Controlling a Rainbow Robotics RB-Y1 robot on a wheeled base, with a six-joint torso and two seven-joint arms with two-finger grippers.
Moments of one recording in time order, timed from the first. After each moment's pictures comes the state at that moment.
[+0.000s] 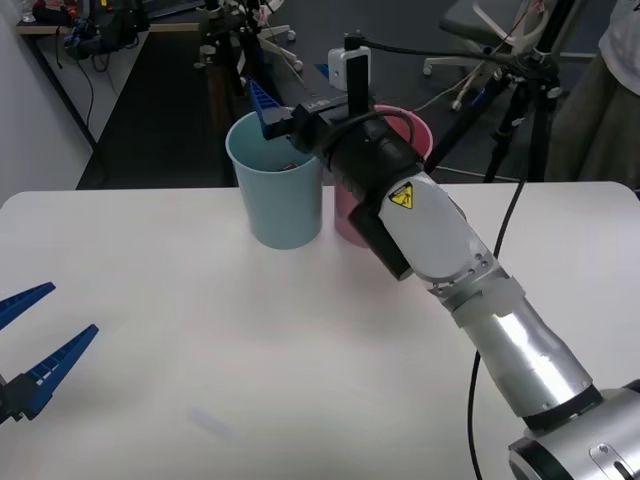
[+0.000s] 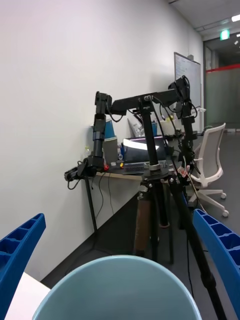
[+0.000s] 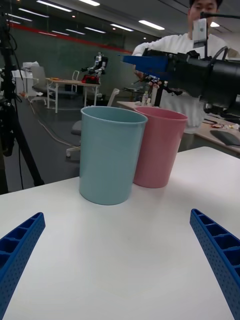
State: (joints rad) right arm -0.63 -0.11 0.29 -1.39 1.98 -0.15 -0.78; left arm 0.35 0.40 0.52 -1.66 -0.96 -1.22 0.00
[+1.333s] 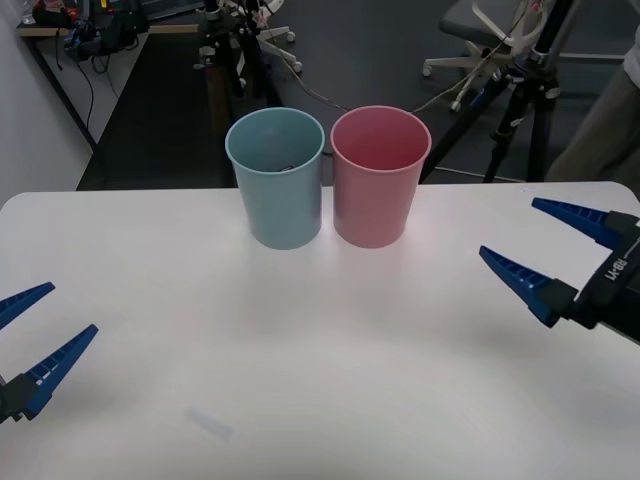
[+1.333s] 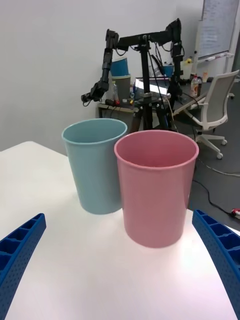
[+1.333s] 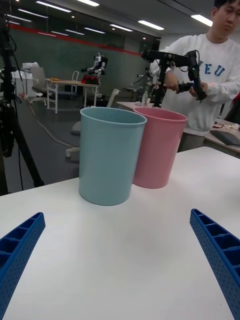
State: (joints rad) right arm 0.26 -0.48 -0.38 -2.15 1.40 -0.95 -0.52; left arm 0.35 0.40 0.52 -1.66 -0.96 -1.22 0.00
